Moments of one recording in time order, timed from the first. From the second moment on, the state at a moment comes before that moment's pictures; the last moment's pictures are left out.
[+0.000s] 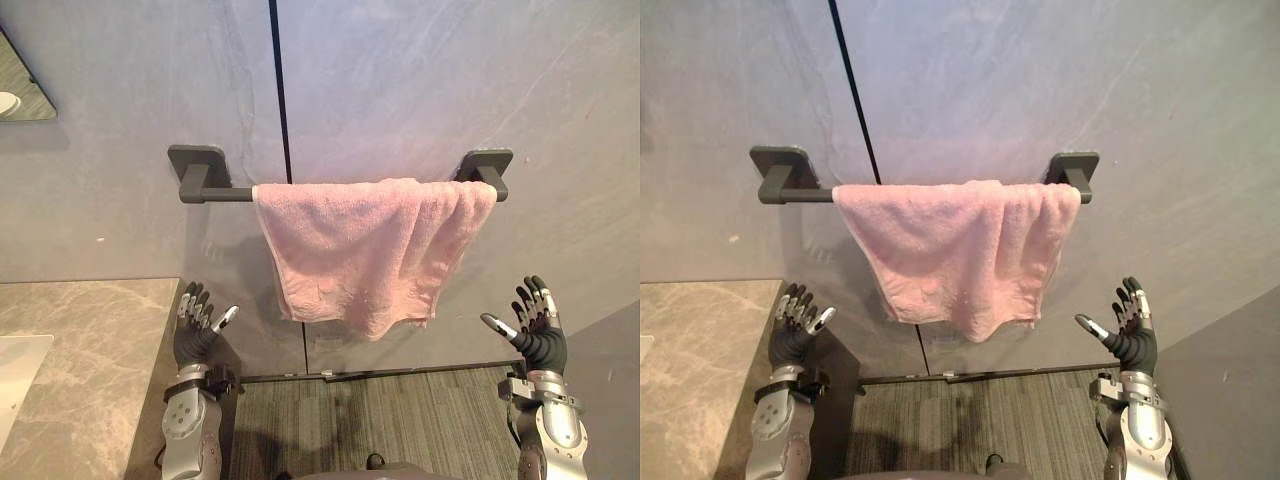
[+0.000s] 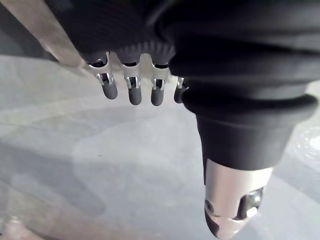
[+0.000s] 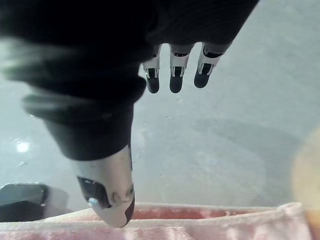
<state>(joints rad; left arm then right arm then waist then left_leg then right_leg) 0.23 0.02 0.20 0.11 -0.27 -0.24 0.02 0.30 -0.05 -0.35 -0.09 0.17 -0.19 0.06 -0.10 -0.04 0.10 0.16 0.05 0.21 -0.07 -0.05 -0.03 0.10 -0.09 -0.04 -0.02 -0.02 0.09</state>
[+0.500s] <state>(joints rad) 0.31 0.01 0.20 0.38 -0.14 -0.20 0.00 0.40 -0.03 -0.26 0.27 0.06 -0.18 0.05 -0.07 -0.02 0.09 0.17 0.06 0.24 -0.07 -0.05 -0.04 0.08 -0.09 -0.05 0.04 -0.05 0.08</state>
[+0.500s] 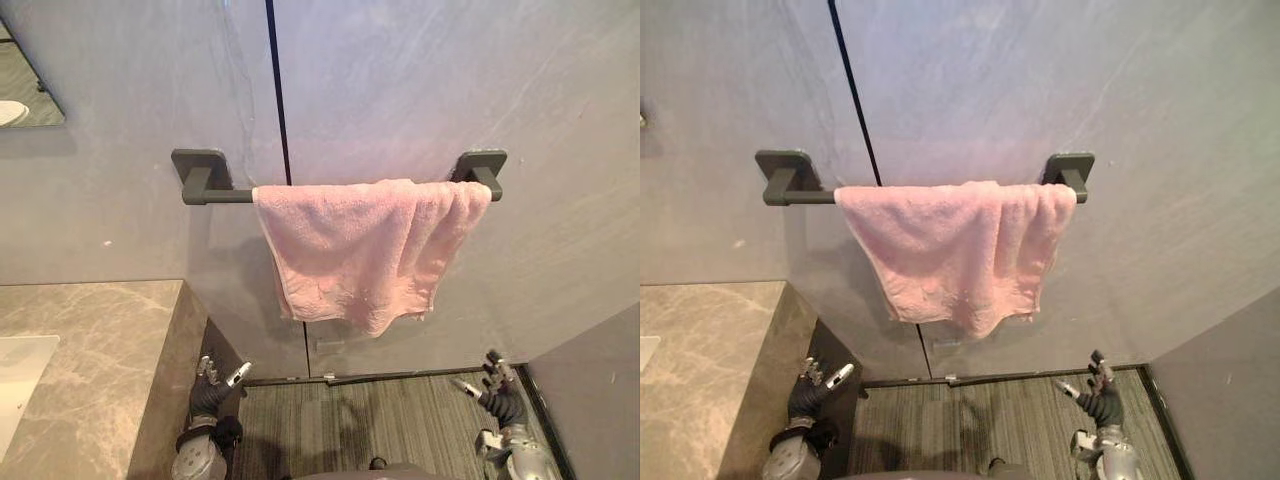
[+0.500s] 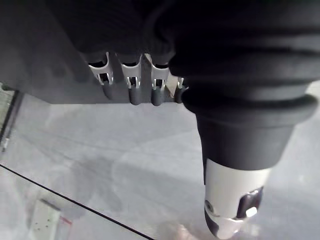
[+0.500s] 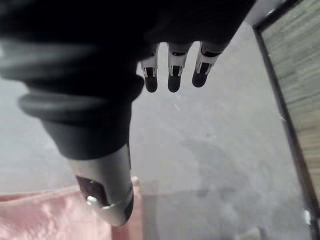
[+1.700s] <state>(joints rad) 0.29 0.01 0.18 0.80 -0.02 -0.18 0.00 0.34 -0.05 -0.21 0.71 0.03 -0.14 0.04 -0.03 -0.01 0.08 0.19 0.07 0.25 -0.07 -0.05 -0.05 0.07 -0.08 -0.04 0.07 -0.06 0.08</state>
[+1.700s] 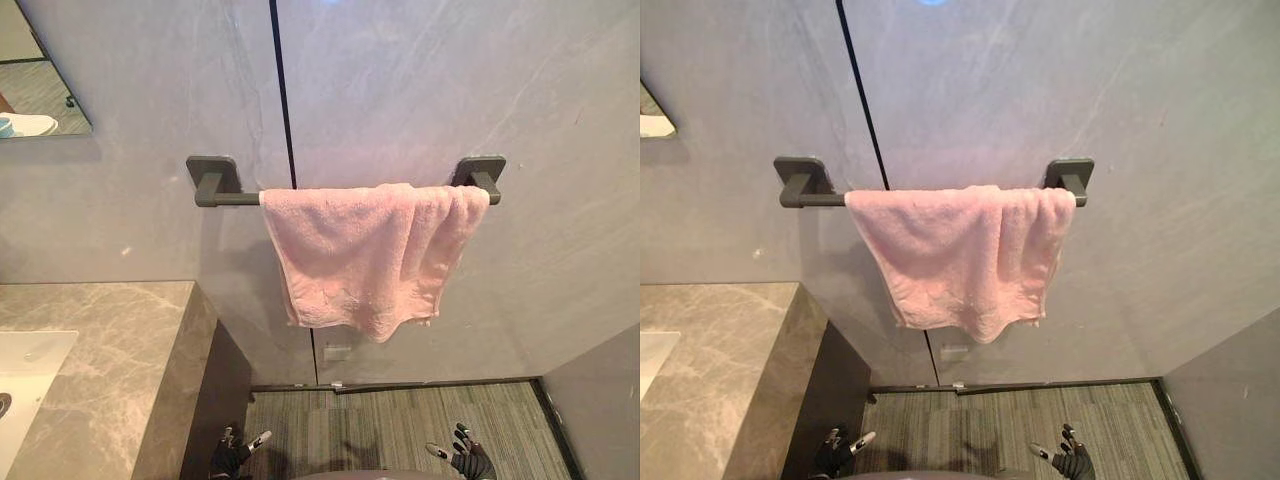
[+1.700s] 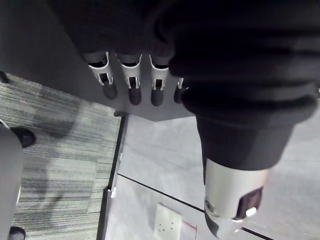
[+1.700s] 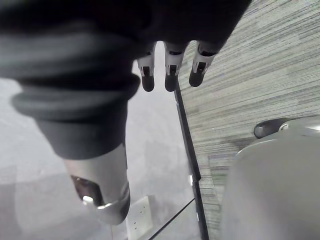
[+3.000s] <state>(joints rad) 0.20 0.10 0.01 0.75 0.02 -0.16 0.02 0.22 -0.08 -0.17 0.68 0.07 -0.15 0.00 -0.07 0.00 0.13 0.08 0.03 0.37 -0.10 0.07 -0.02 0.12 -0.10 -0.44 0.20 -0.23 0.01</state>
